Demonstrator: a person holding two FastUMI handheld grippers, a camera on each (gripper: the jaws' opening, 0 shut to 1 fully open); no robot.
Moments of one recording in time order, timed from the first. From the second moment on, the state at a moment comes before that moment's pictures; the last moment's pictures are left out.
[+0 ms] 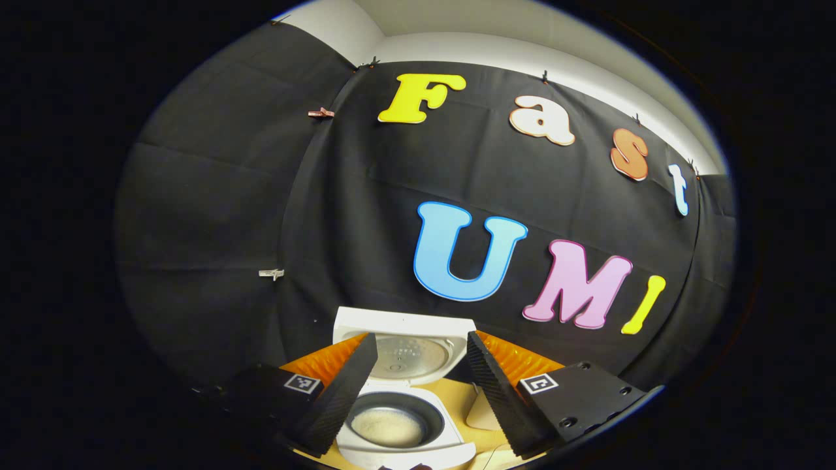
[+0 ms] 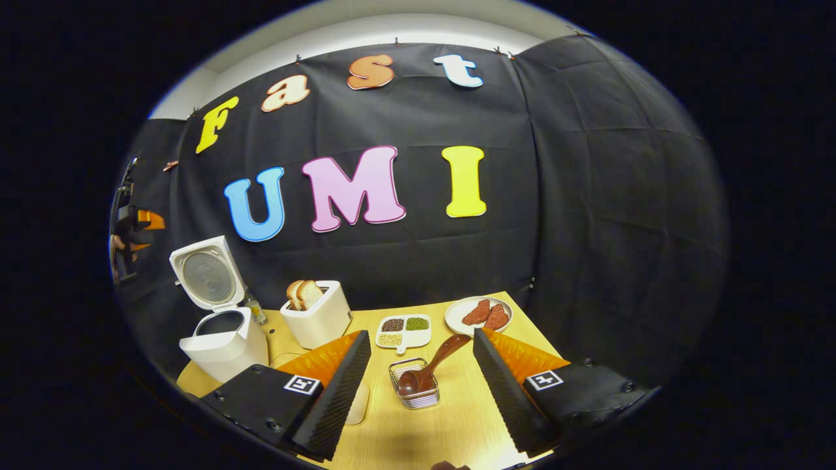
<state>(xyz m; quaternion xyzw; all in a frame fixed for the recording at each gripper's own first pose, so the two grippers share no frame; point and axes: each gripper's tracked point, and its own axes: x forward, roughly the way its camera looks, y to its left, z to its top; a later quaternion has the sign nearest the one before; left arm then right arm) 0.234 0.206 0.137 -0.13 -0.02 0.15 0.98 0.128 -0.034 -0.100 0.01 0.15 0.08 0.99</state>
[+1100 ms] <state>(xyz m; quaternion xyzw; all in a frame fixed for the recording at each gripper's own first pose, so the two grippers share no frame) 0.395 0.253 0.080 -0.02 0.06 0.15 0.99 0.084 -0.002 -0.114 -0.01 0.18 0.08 0.98</state>
